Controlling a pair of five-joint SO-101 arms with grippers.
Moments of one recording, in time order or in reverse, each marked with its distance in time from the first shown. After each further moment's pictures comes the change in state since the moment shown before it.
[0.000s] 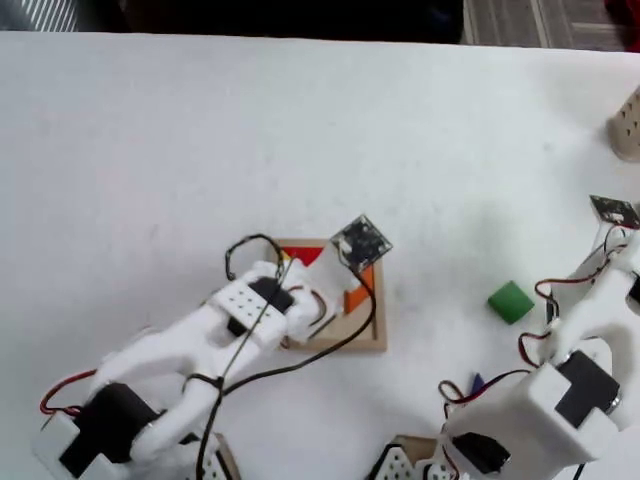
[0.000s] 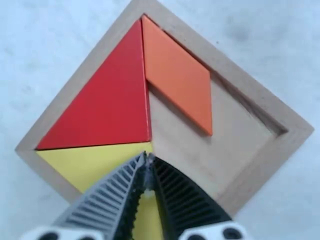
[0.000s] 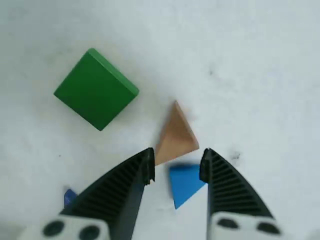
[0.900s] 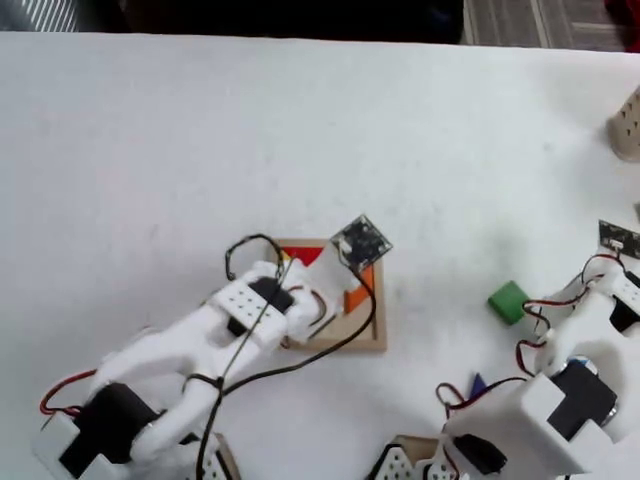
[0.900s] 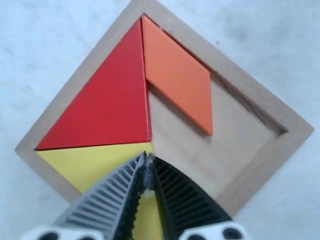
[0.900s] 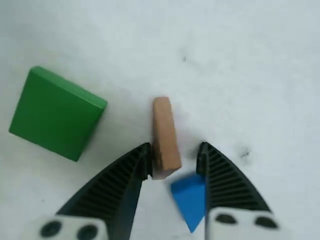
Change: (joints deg) left arm 0.0 0.0 0.0 0.0 0.0; right arm 0.9 -2.9 15.7 -18.6 -11.6
